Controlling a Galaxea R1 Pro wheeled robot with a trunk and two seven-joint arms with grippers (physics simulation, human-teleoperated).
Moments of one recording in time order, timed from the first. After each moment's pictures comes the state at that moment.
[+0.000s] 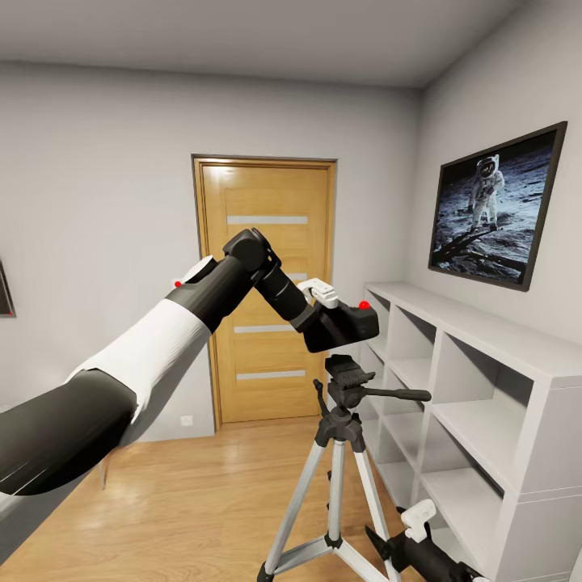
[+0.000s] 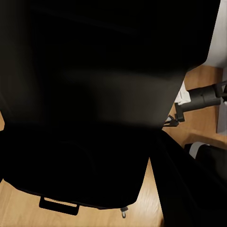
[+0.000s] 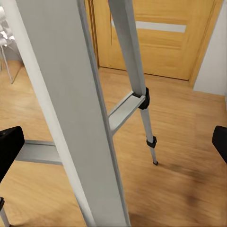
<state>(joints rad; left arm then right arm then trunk) -1.43 -0.17 -0.53 -0.76 -0.57 1.04 -1.55 -0.22 -0.16 0.07 -0.68 -0.05 -0.22 0.49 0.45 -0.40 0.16</state>
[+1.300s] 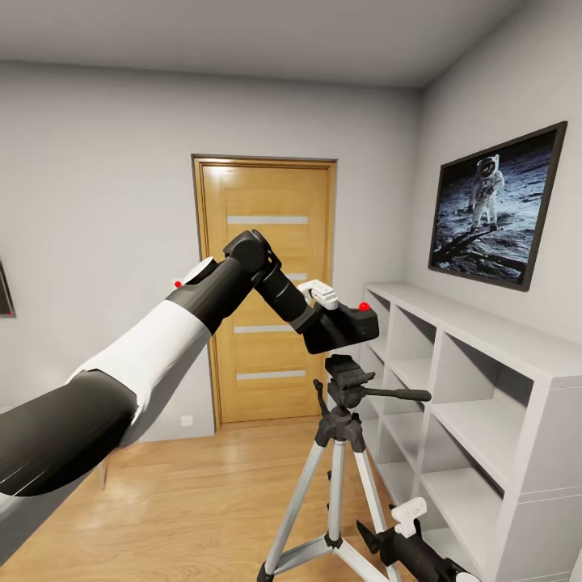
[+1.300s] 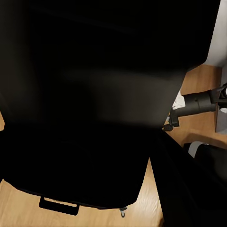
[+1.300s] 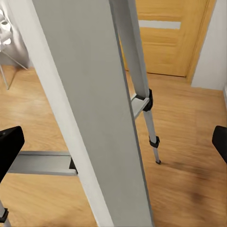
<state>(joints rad) -1.43 -0.17 -0.53 -0.76 -0.57 1.04 -1.55 -0.23 -0.11 0.07 -0.68 -0.05 -0.18 0.42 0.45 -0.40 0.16</state>
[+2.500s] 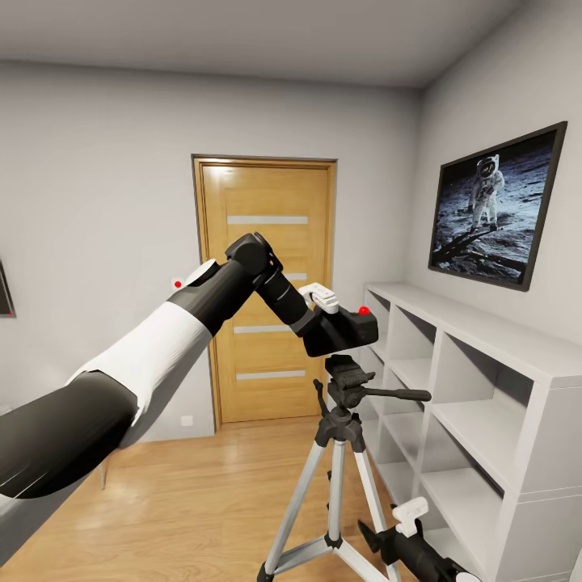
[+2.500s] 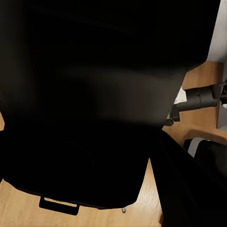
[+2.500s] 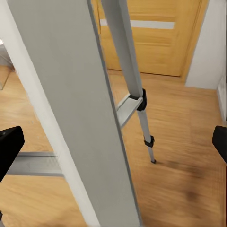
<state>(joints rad) -1.42 -0.17 -0.55 -0.76 -0.57 1.04 -1.55 -0.23 -0.11 0.07 -0.68 -0.04 -0.18 0.40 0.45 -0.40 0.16</state>
